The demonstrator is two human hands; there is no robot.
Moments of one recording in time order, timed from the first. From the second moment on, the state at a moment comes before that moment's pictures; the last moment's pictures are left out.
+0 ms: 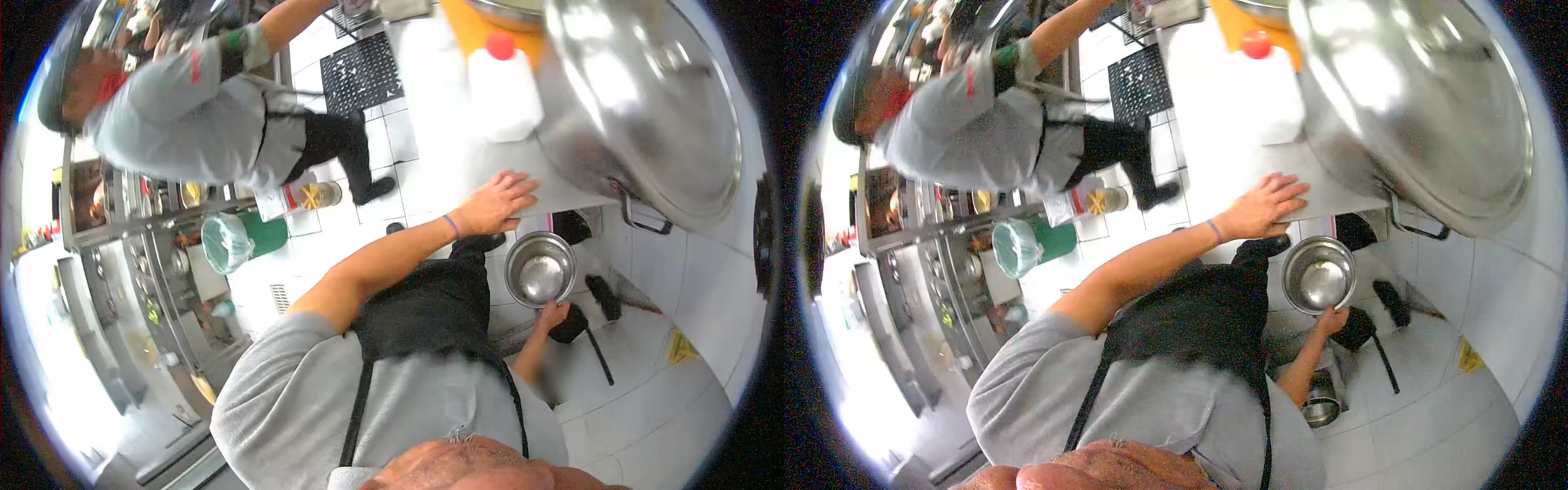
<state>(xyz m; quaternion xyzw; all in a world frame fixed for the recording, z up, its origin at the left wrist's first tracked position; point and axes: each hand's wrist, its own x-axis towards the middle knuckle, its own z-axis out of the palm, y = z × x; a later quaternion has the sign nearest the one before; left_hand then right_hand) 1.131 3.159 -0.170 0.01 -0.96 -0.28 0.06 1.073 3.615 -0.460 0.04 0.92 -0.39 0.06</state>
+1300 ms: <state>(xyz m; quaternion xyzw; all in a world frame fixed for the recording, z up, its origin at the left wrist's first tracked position) 1.768 2.939 0.231 0.04 -0.81 -0.33 0.48 1.260 3.134 -0.342 0.06 0.77 -0.52 0.37</state>
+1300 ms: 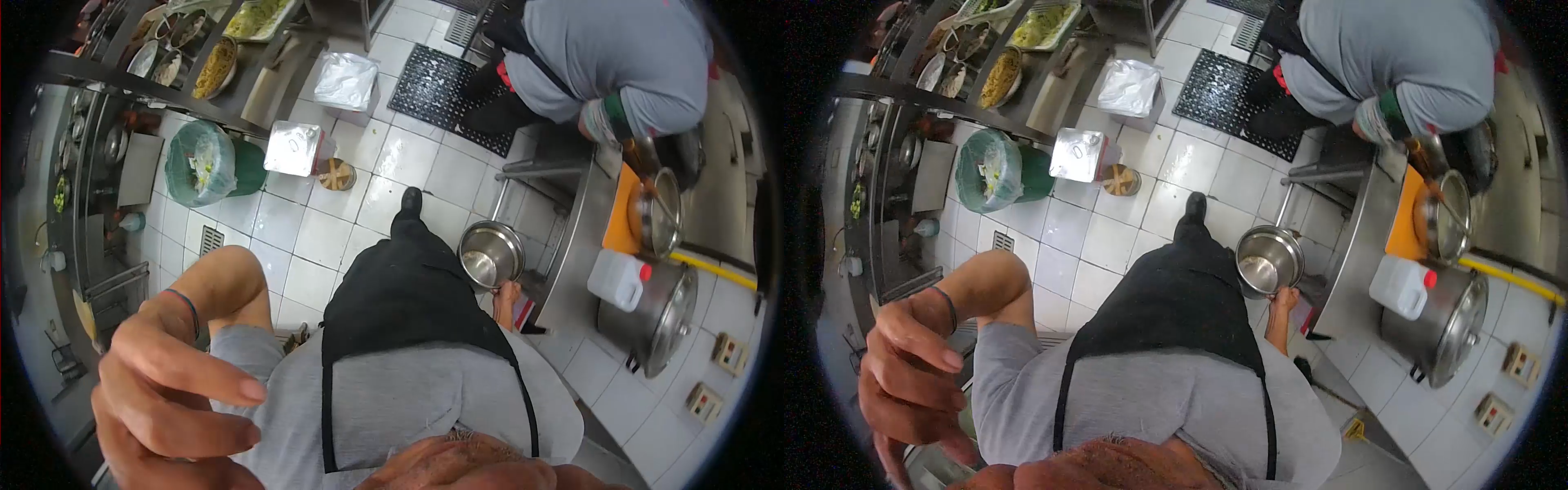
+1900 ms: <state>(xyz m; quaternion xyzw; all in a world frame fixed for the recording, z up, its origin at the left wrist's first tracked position) 1.795 2.816 0.202 0.36 -0.79 -0.22 0.44 1.391 2.583 -0.237 -0.34 0.65 -0.47 0.49</state>
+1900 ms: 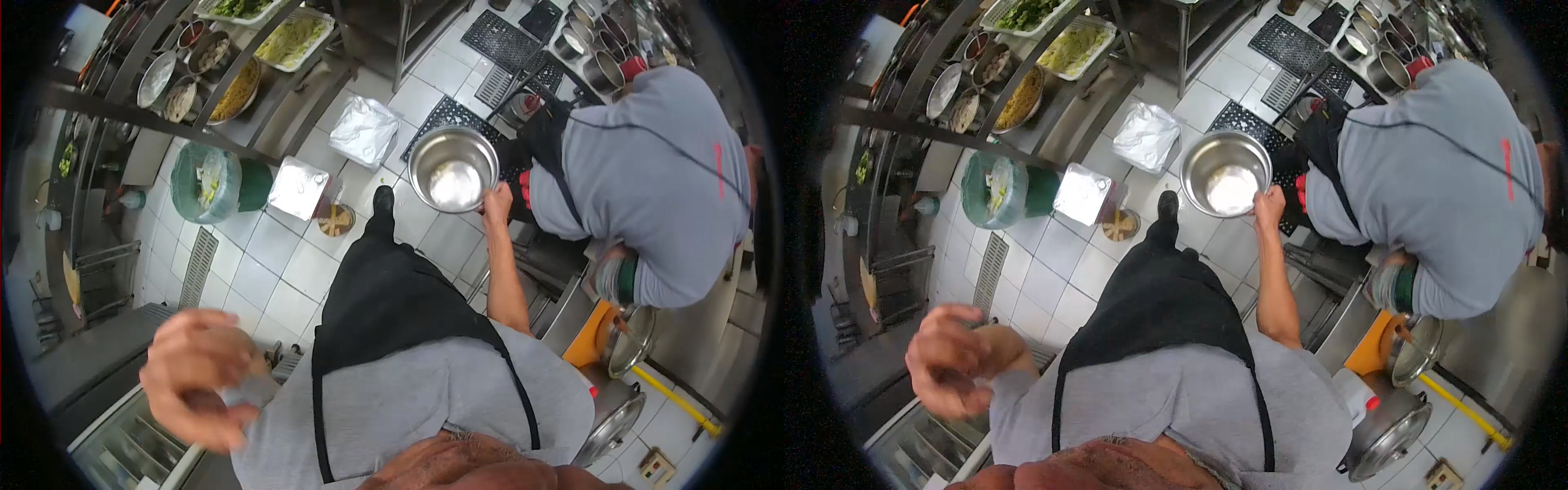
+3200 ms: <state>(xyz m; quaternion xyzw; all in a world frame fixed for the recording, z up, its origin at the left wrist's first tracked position) 1.725 2.167 0.077 0.59 -0.66 -0.42 0.18 1.365 2.002 -0.099 -0.36 0.63 -0.57 0.38</state>
